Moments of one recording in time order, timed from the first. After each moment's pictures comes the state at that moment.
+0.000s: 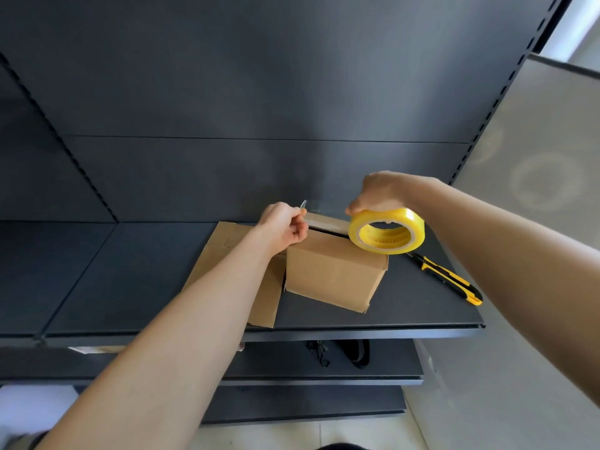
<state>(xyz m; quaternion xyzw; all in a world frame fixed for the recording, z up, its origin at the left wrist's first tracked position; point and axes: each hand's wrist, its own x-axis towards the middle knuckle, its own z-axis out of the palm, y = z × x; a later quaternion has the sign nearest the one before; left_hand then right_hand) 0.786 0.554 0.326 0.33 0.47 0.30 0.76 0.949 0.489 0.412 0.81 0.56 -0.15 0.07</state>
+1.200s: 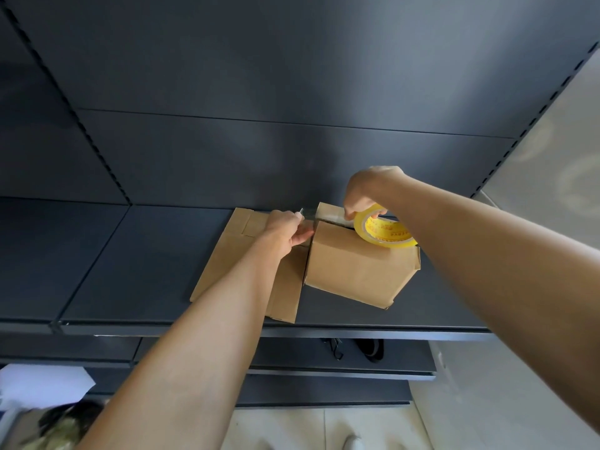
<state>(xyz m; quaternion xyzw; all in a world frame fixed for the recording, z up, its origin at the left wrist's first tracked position) 0.749 0.590 0.285 0.37 0.55 0.30 0.69 0.879 0.557 0.389 0.80 0.53 -0.08 0.26</state>
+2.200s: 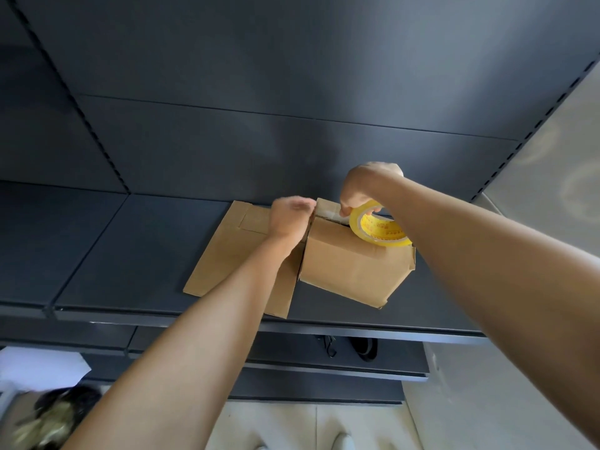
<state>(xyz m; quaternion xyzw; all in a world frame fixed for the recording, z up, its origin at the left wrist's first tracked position) 0.760 0.577 0.274 0.59 0.51 0.37 0.50 0.884 0.562 0.382 0.82 0.52 -0.08 0.22</state>
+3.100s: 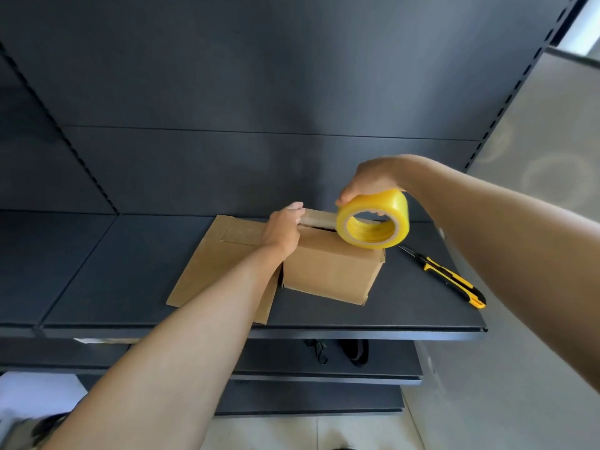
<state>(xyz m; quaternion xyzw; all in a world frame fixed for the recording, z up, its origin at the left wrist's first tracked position) 0.792 0.566 0.266 0.79 0.48 0.22 0.32 0.959 0.516 0.418 0.79 0.56 -0.24 0.07</state>
